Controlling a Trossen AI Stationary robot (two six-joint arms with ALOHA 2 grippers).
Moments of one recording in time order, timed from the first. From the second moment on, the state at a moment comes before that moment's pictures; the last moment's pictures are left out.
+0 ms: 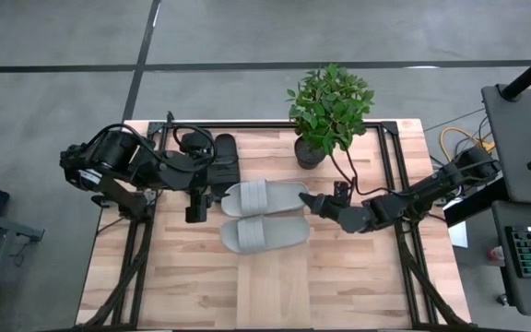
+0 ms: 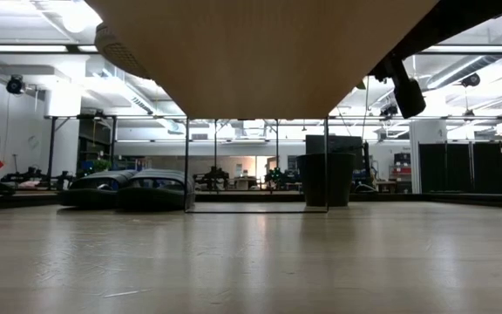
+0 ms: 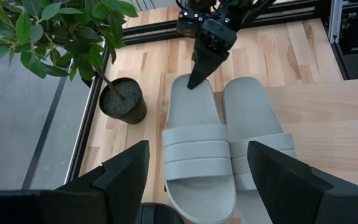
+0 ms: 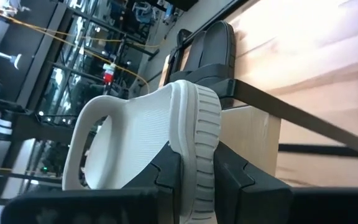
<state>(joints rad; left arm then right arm) -0.29 1.53 2.20 -1.41 -0.40 -0.10 0.39 1.34 0.63 0.28 0.86 1.50</state>
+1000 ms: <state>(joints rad) -0.29 1.53 2.20 -1.39 -0.40 -0.10 0.40 1.34 0.63 0.21 0.84 1.64</state>
